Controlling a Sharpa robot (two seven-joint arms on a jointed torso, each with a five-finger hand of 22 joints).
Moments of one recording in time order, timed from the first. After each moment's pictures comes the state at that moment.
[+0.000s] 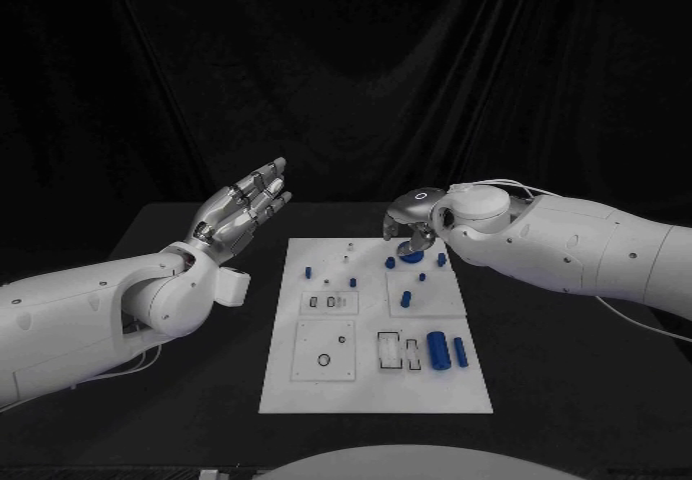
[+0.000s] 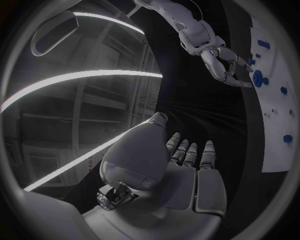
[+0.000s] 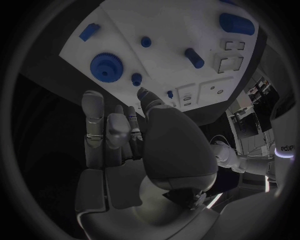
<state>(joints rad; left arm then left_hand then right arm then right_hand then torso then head) 1.24 -0.95 -0.21 1.58 0.00 -0.13 0.67 1.46 0.21 -0.11 0.26 0.67 0.23 0.04 0.04 0.03 0.02 0.04 0.11 0.02 0.00 0.06 0.00 0.00 0.17 0.00 0.17 0.00 0.00 1.31 -0.51 -0.21 1.14 -1.75 -0.03 -0.05 1.42 -0.15 0.16 0.16 0.27 0.82 0.03 0.18 0.15 0.79 0.04 0.32 0.11 1.43 -0.06 1.21 0.91 0.16 1.27 0.05 1.00 0.74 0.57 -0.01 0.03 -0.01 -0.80</state>
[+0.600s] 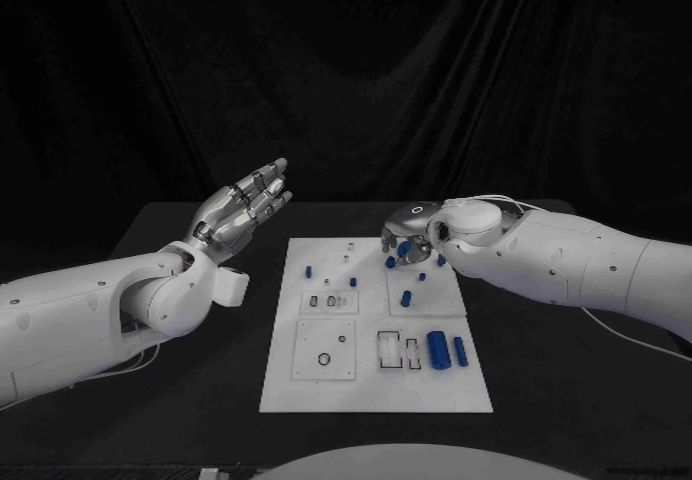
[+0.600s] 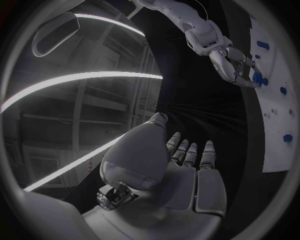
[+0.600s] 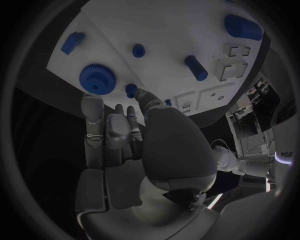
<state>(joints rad) 1.24 -0.95 -0.21 1.58 -0.02 -0.12 0.67 1.47 0.21 -0.11 0.26 0.67 0.24 0.05 0.04 0.03 0.02 0.04 0.11 0.02 0.00 0.06 0.00 0.00 0.17 0.00 0.17 0.00 0.00 1.26 -0.48 -0.21 1.08 -1.76 -0.06 -0.03 1.43 -0.15 0.19 0.15 0.36 0.83 0.04 0.17 0.16 0.82 0.05 0.35 0.13 1.43 -0.06 1.23 0.94 0.16 1.27 0.05 1.03 0.77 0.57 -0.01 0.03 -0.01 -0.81</state>
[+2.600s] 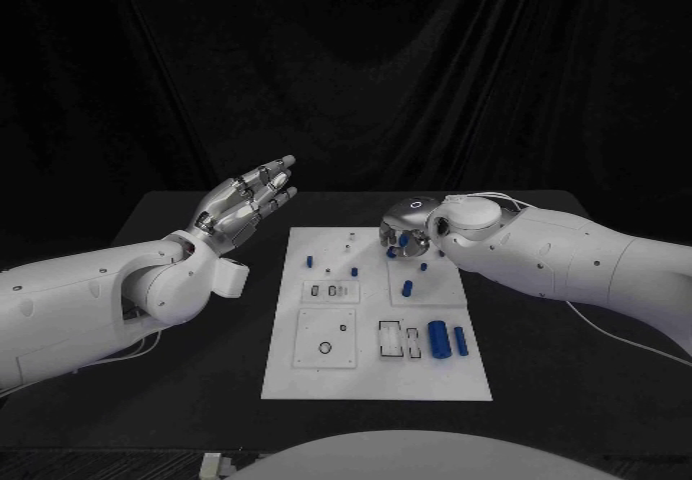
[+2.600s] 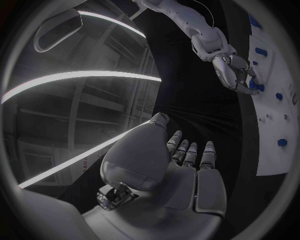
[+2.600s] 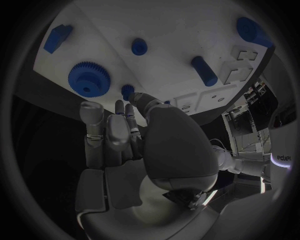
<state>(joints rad) 1.23 -0.95 -0.21 1.57 -0.02 -0.06 0.63 1.48 0.22 -0.10 0.25 0.68 0.28 0.08 0.06 0.04 0.02 0.06 0.13 0.02 0.00 0.08 0.00 0.00 0.17 0.00 0.19 0.00 0.00 1.22 -0.43 -0.21 0.97 -1.74 -0.13 0.08 1.40 -0.18 0.38 0.09 0.44 0.86 0.09 0.18 0.26 0.93 0.06 0.33 0.15 1.44 -0.06 1.25 0.97 0.16 1.25 0.05 1.09 0.90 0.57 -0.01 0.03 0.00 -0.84</state>
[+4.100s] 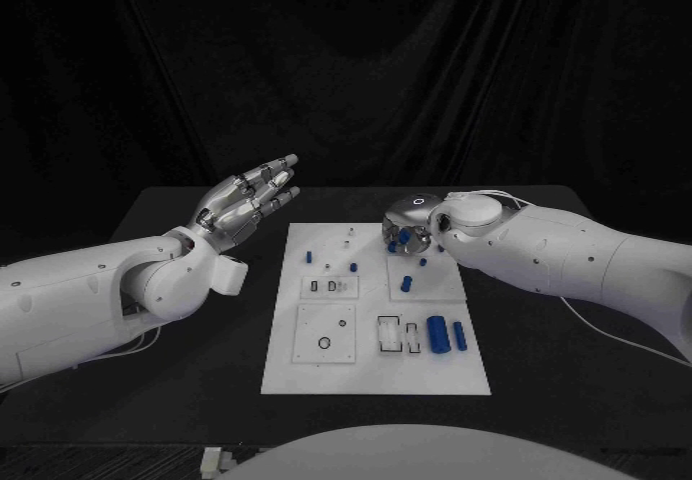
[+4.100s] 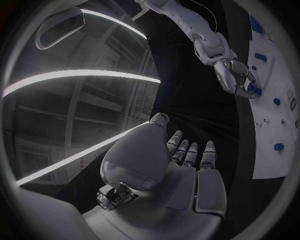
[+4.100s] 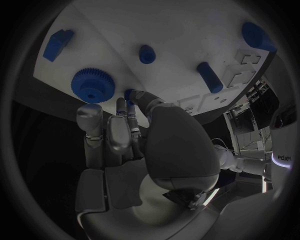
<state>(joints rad) 1.23 -0.95 -0.21 1.56 -0.02 -0.03 0.60 1.48 0.22 -0.09 0.25 0.68 0.28 0.09 0.07 0.04 0.02 0.06 0.13 0.02 0.00 0.09 0.00 0.00 0.17 0.01 0.20 0.00 0.00 1.20 -0.41 -0.21 0.91 -1.71 -0.15 0.10 1.38 -0.15 0.39 0.07 0.43 0.98 0.07 0.23 0.32 1.02 0.03 0.33 0.17 1.45 -0.07 1.27 1.03 0.15 1.28 0.04 1.13 0.99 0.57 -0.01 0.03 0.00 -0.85</state>
